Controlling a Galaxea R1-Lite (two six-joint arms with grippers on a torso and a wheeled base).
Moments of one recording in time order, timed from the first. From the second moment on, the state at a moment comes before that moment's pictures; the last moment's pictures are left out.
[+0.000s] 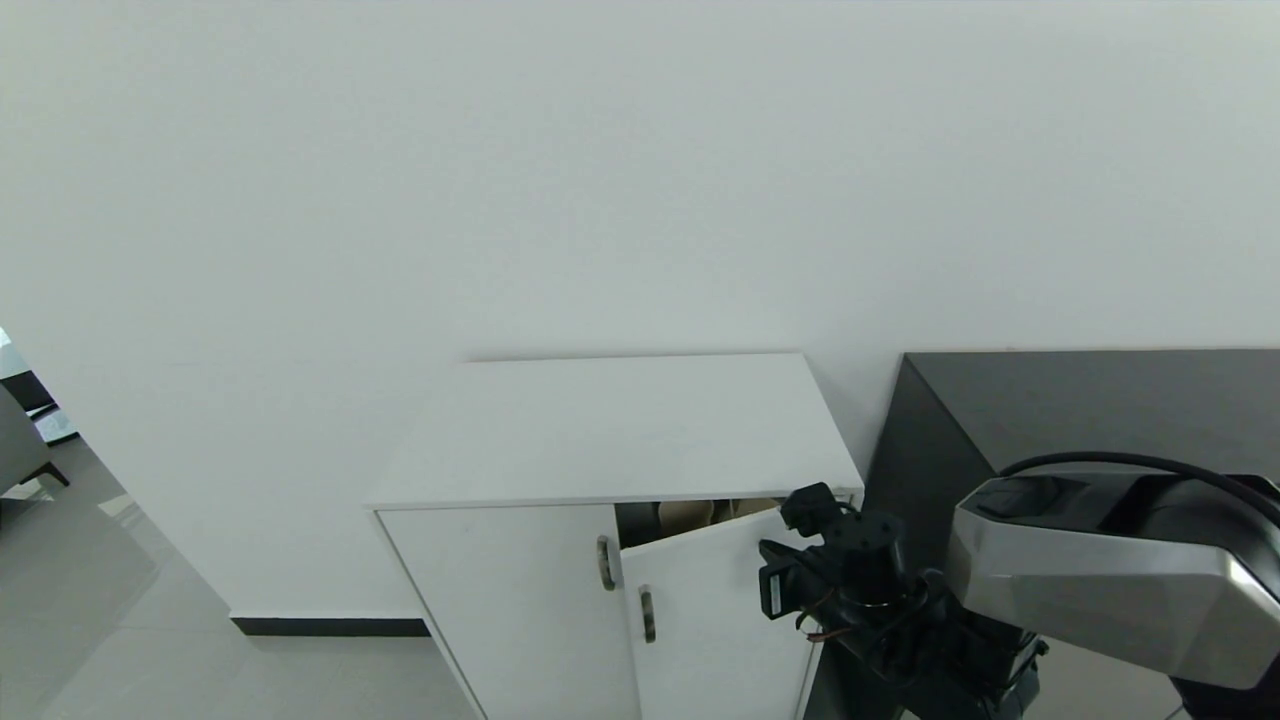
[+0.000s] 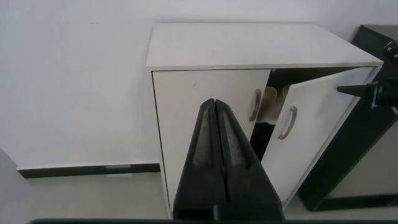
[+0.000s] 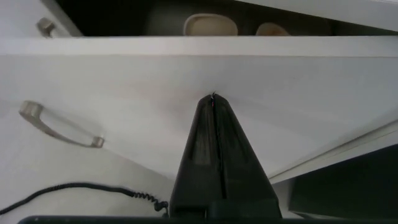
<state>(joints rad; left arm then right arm) 0.00 0.00 0.00 0.00 -0.03 -0.02 0.64 2.43 -0.78 -1.32 -0.15 0.16</state>
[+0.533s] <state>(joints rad) 0.00 0.00 0.00 0.00 -0.03 -0.02 0.62 2.47 -0.82 -1.32 -0.15 0.16</state>
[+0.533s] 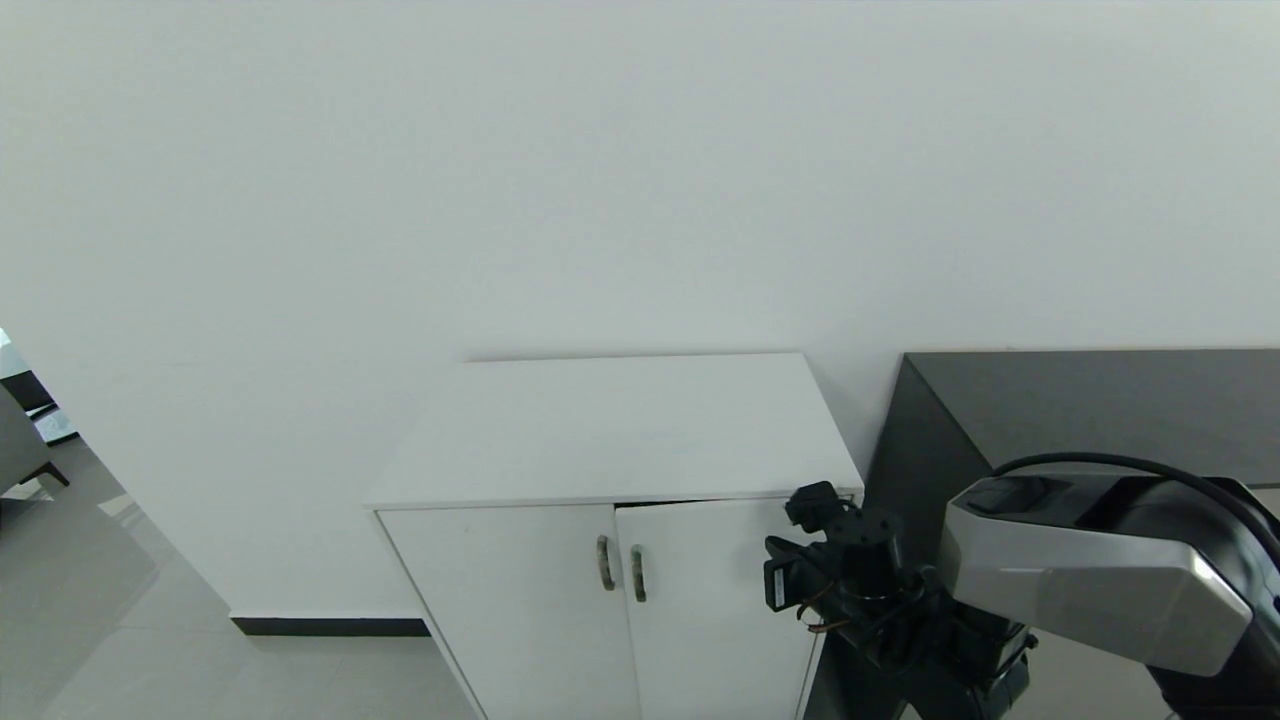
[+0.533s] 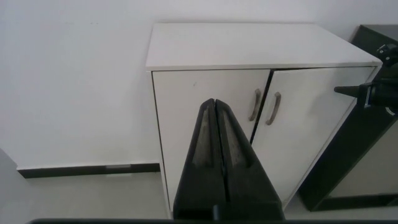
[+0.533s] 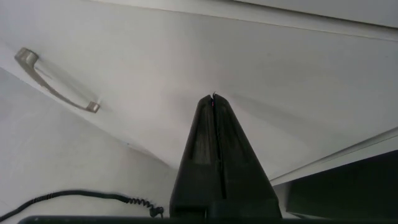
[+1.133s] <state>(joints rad) 0.00 0.00 0.00 0.00 -0.03 -0.02 0.61 2.48 -0.84 -1.32 -0.15 0.16</state>
